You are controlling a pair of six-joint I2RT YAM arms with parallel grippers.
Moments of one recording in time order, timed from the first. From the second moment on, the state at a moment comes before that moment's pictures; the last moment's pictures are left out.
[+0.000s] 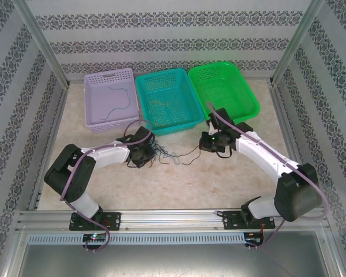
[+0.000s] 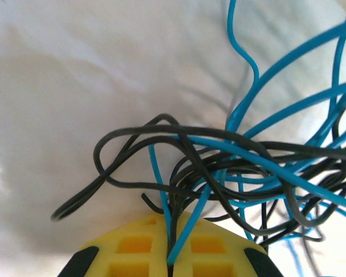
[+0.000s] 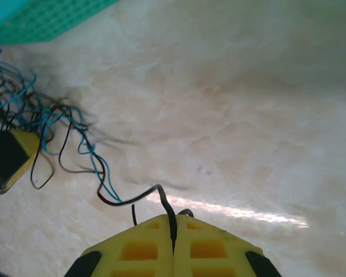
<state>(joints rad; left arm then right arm) -0.55 1.63 0.84 -0.37 0.01 -1.21 0.41 1.37 1.00 -0.74 -0.25 0.59</state>
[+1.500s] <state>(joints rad) -0.19 1.30 0.62 -0.62 0.03 -0.93 0.20 1.33 1.01 -0.86 -0.22 0.46</state>
